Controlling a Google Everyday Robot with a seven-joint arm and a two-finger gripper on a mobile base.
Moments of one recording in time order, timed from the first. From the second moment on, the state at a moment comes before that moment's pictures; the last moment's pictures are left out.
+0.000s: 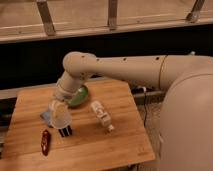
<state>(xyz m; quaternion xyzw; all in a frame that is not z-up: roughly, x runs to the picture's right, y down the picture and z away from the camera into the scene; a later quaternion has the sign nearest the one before) -0.226 0.085 0.628 -0.36 -0.34 -0.04 0.87</state>
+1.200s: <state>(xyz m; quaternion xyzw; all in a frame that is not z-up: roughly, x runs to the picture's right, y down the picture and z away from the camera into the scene) -0.226 0.085 0.628 -0.36 -0.34 -0.04 0.87</state>
